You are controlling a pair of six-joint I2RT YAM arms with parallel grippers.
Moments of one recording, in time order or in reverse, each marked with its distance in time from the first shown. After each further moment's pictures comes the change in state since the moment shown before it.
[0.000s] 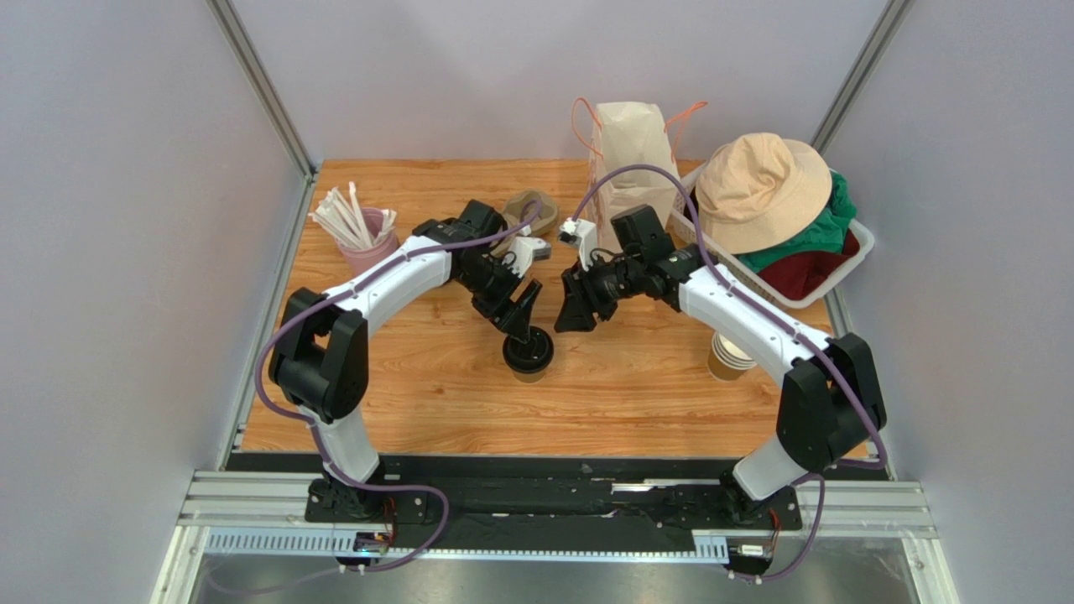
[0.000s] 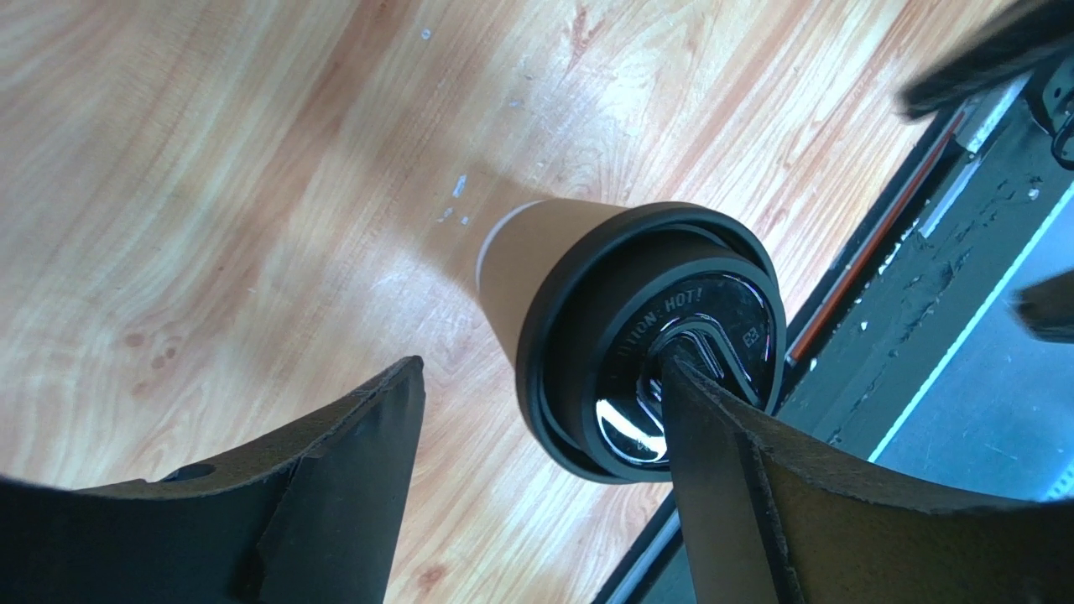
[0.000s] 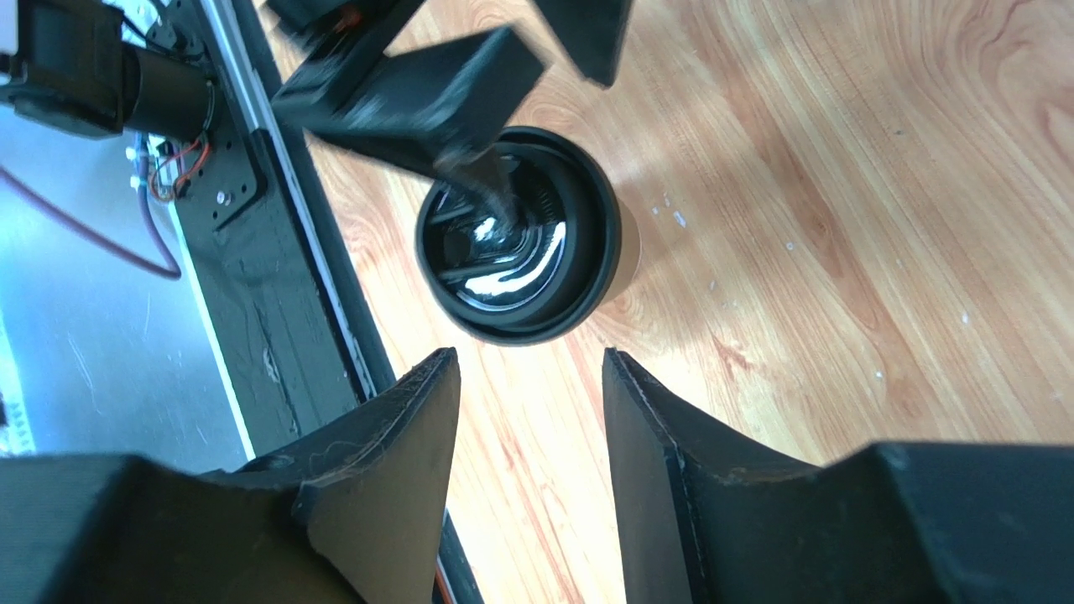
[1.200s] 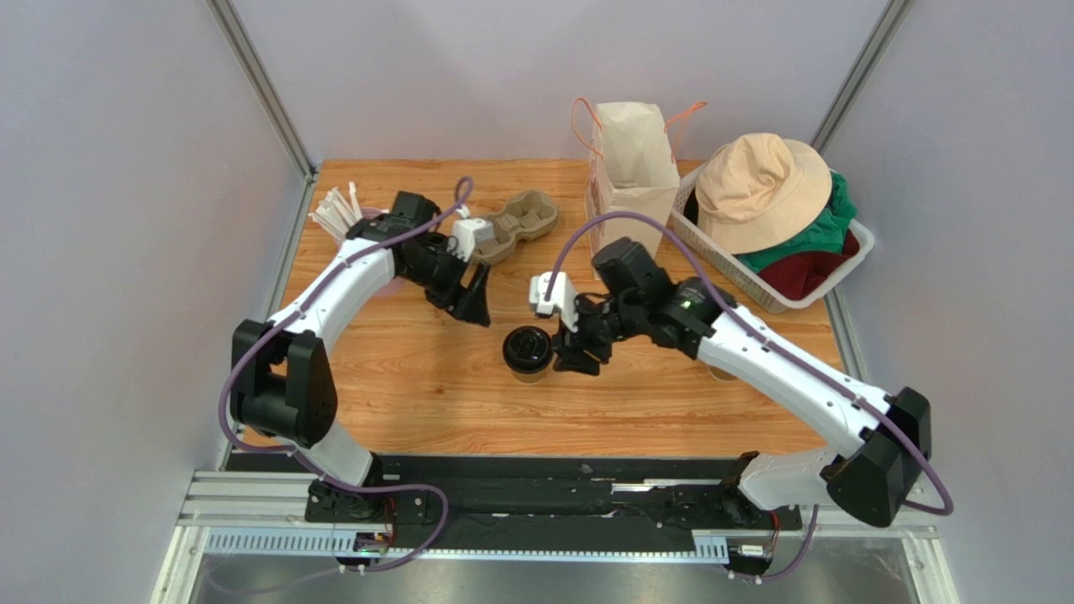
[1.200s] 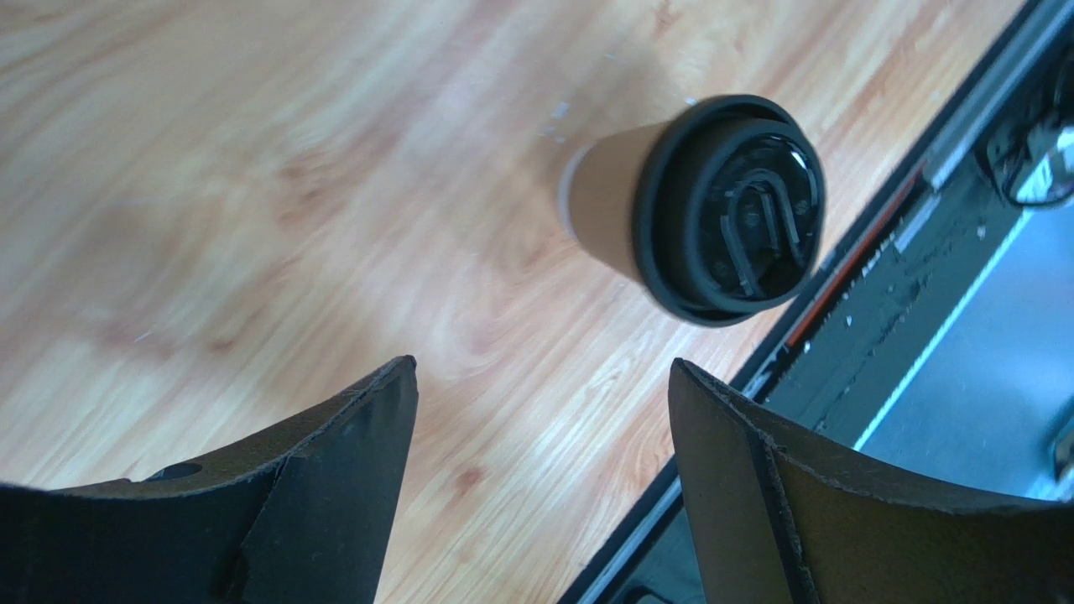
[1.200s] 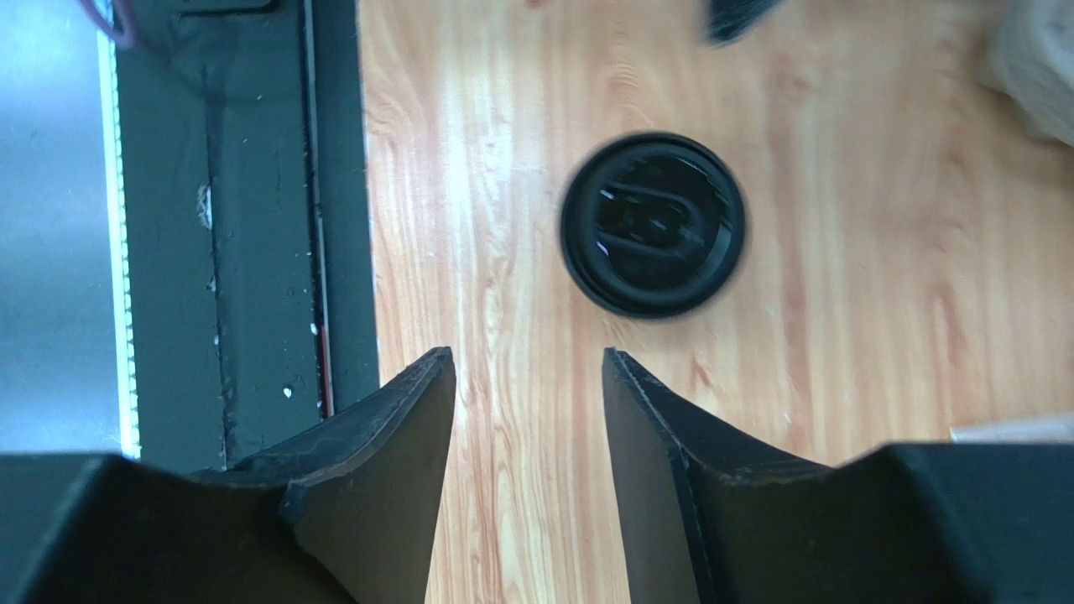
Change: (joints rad) left arm 0.212 -0.166 -0.087 -0.049 0.090 0.051; right arm 0.255 -0.257 -0.007 -0.191 0.185 -0.401
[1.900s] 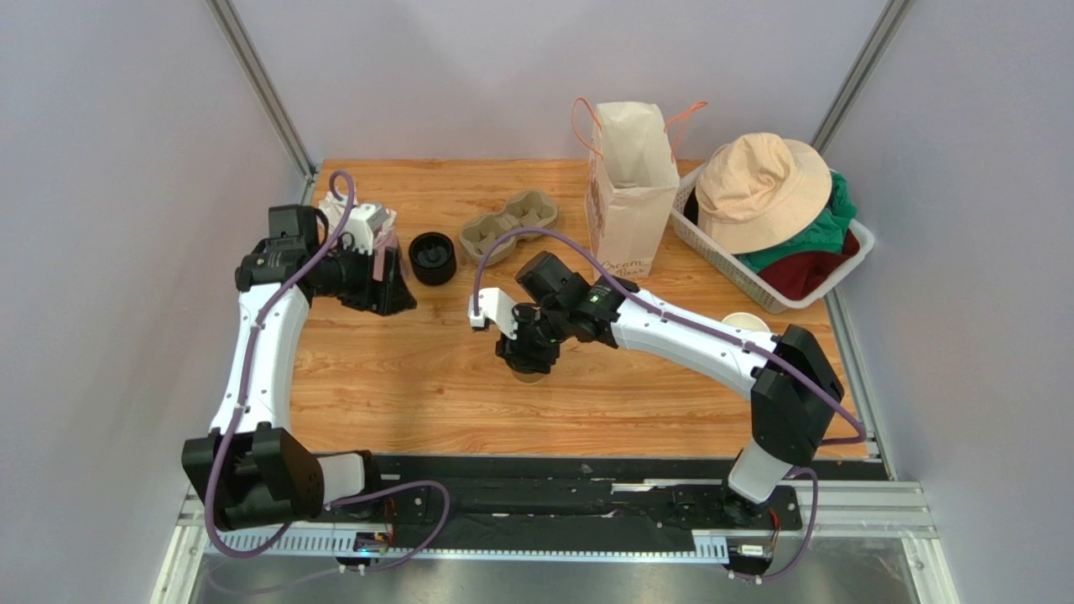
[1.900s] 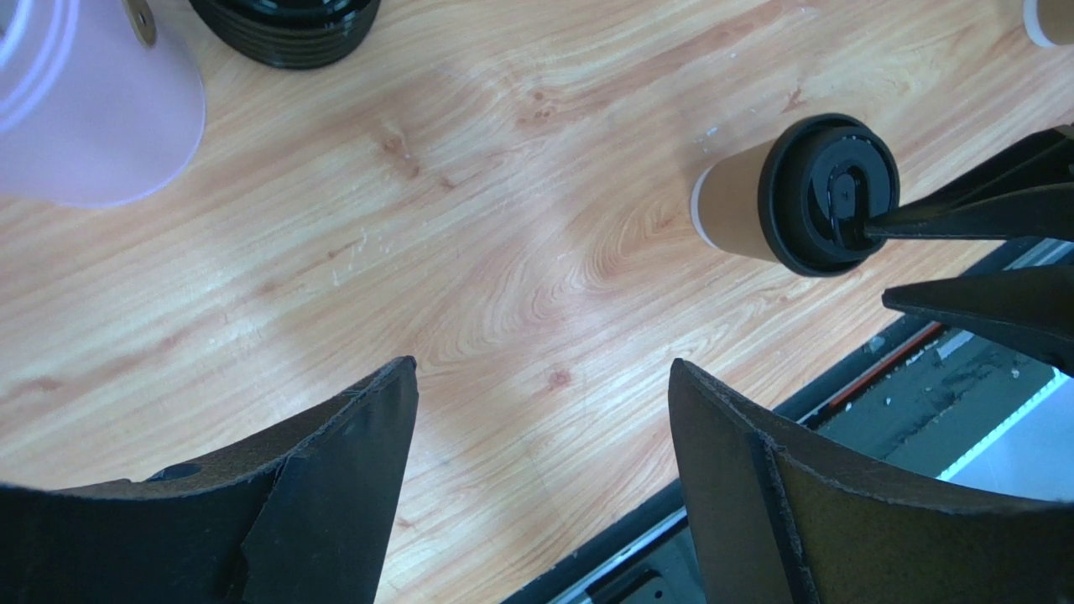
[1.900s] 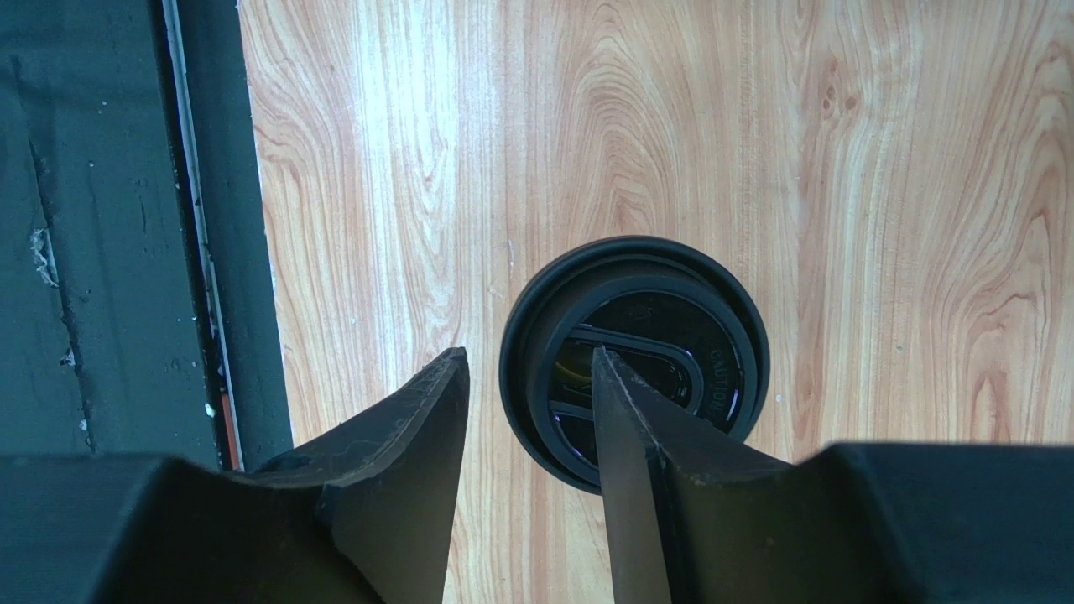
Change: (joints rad) left arm 0.413 -0.341 -0.078 -0.075 0.002 0.007; right arm 0.135 0.363 0.125 0.101 0.160 0.004
